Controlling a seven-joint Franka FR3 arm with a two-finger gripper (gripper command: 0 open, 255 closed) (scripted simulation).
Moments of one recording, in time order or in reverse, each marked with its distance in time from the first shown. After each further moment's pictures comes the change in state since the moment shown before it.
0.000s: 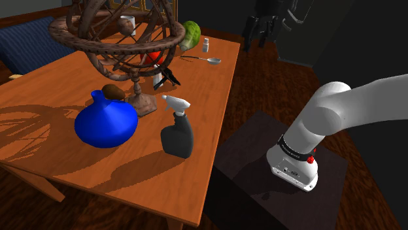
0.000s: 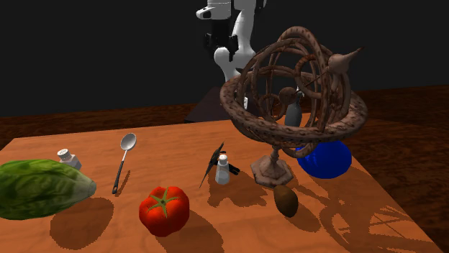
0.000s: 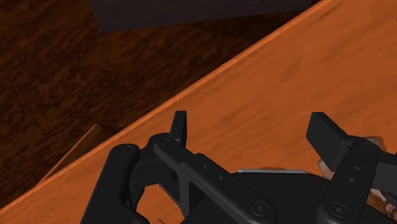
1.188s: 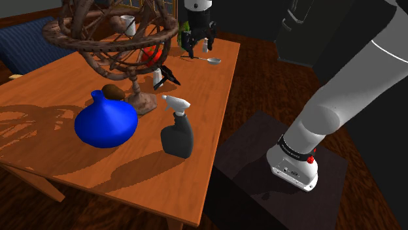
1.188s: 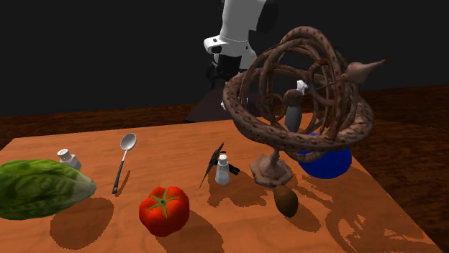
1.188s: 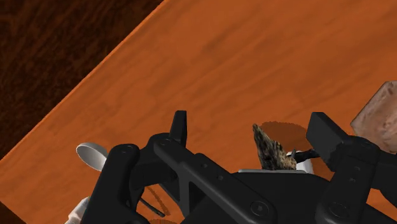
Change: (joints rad) arm -0.033 0.650 0.265 0.372 -0.186 0.204 0.337
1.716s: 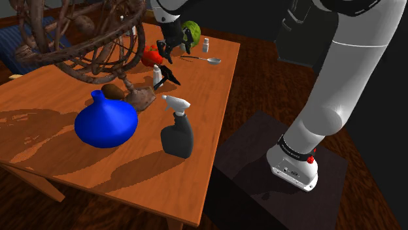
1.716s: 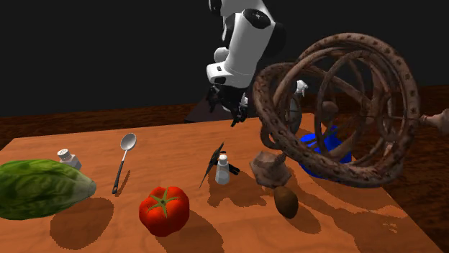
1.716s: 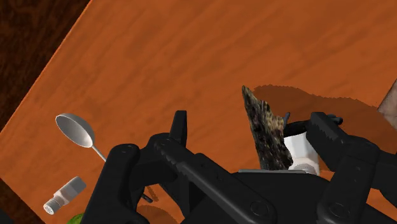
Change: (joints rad) arm 0.052 0.391 0.046 0.337 -0.206 -0.063 0.178
